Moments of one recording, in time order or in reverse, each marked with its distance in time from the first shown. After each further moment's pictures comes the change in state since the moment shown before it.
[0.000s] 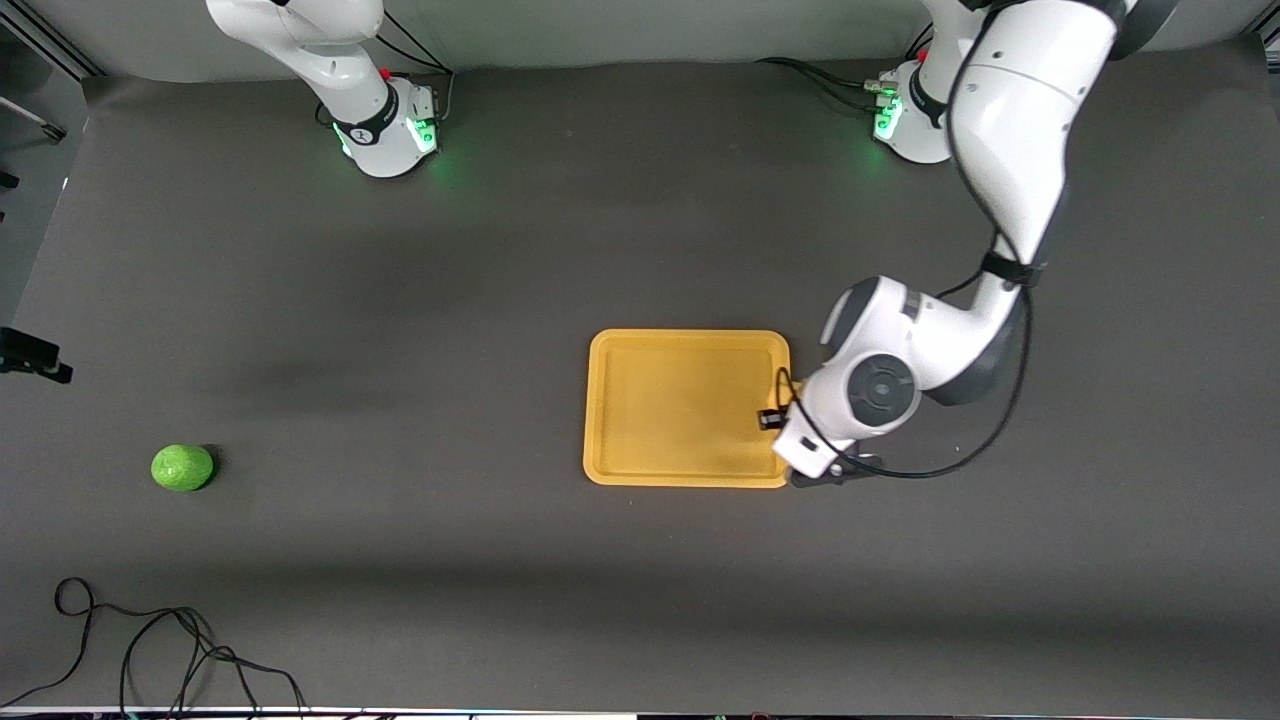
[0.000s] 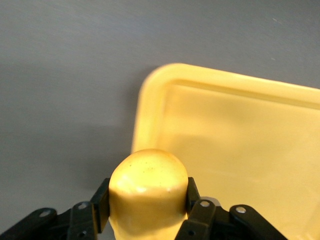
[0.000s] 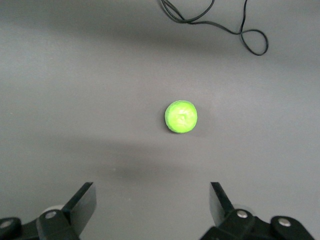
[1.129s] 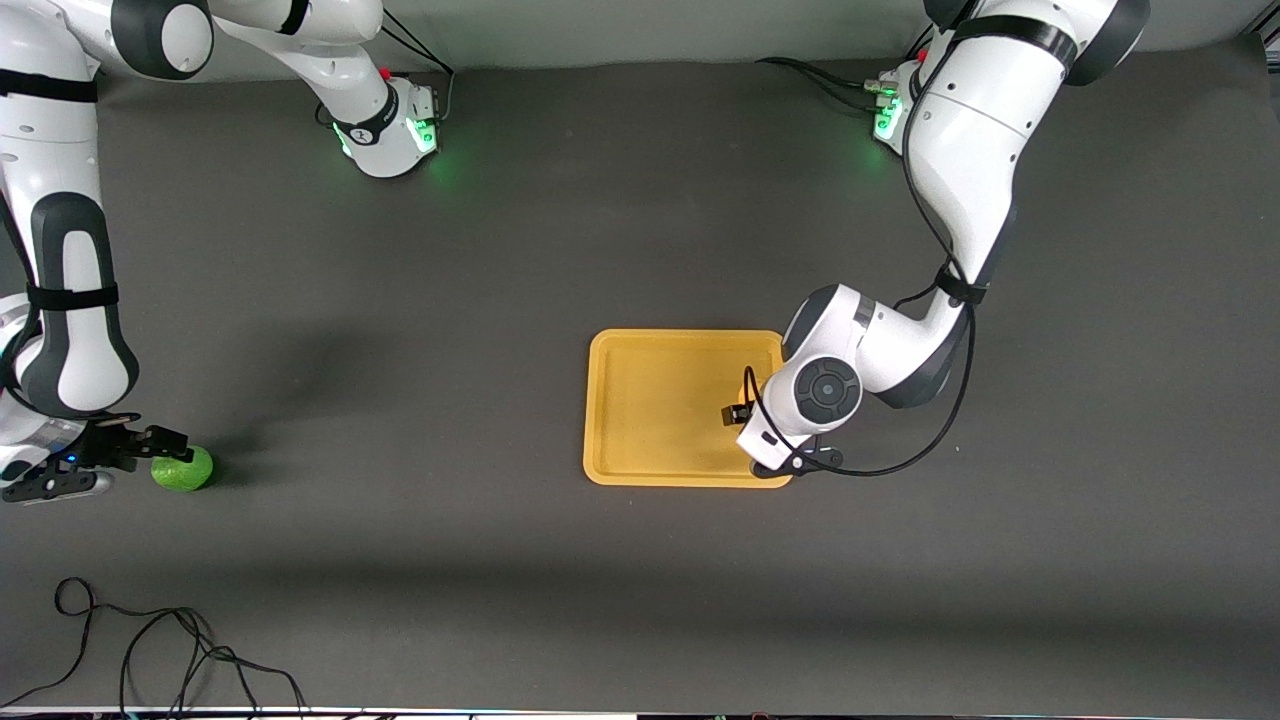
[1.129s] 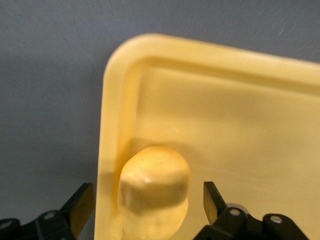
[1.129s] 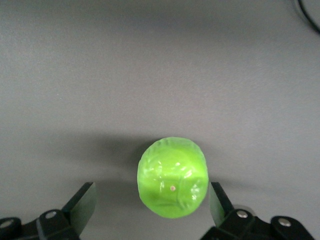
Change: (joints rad) left arm -0.027 0.042 0.010 0.015 0.006 0.020 -0.016; right arm -0.017 0.374 0.000 -0.095 0.278 0.450 -0.186
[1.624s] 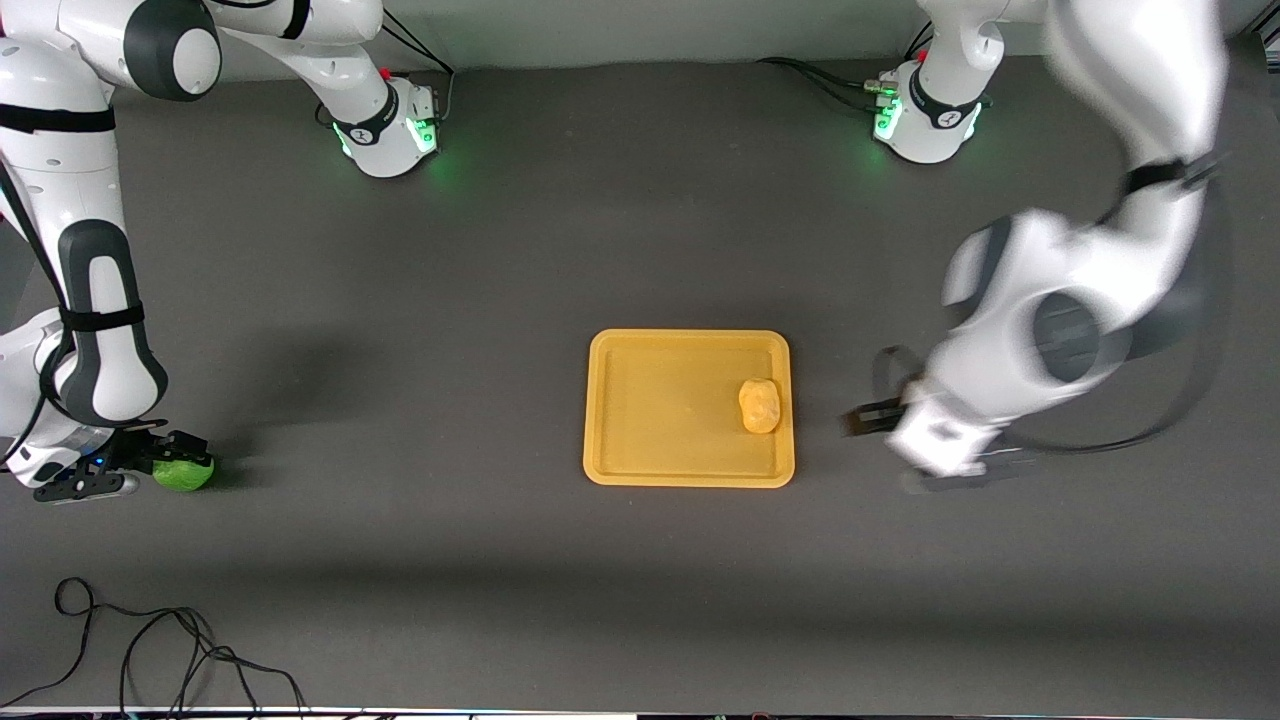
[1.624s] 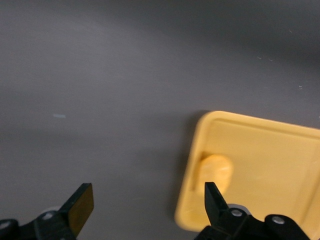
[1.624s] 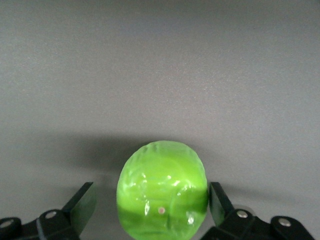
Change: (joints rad) left arm 0.238 -0.341 0.019 0.023 0.014 -0.279 0.226; right arm 0.000 0.063 0.005 -0.008 0.027 0.086 -0.017
